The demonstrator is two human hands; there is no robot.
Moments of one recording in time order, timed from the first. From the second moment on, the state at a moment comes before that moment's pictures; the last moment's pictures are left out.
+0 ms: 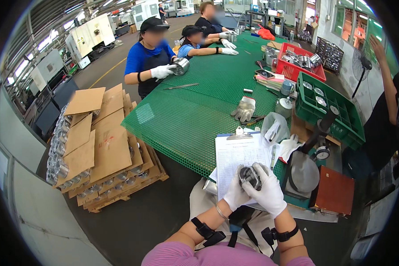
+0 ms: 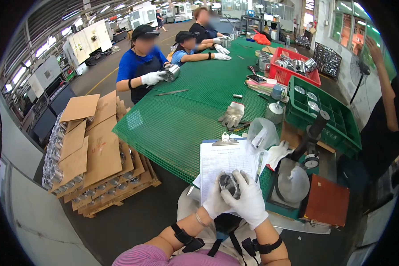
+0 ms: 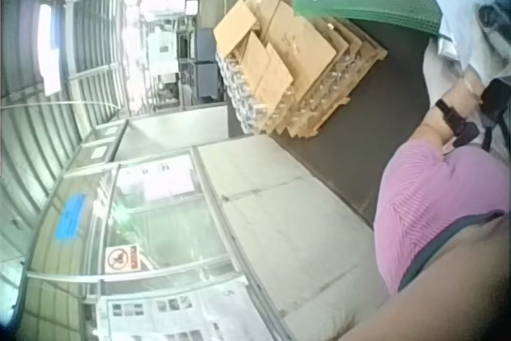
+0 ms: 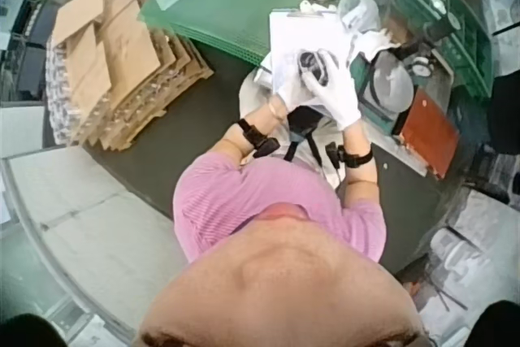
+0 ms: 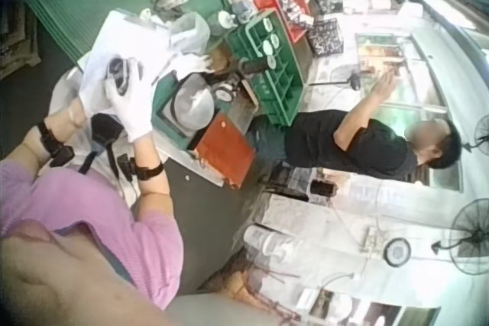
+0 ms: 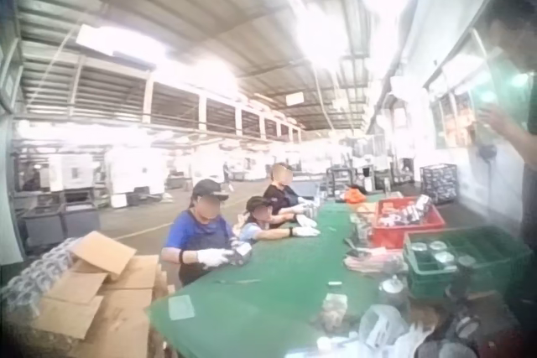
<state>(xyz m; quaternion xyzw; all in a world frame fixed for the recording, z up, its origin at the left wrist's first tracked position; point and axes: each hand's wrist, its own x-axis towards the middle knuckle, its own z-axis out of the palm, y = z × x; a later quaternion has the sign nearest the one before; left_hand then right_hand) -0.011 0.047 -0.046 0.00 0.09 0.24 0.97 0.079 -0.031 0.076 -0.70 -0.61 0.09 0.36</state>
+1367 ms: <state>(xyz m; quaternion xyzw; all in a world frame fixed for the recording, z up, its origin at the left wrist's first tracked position) -0.015 0.010 -0.001 0.40 0.29 0.12 0.86 0.130 -0.102 0.057 -0.74 -0.33 0.19 0.55</state>
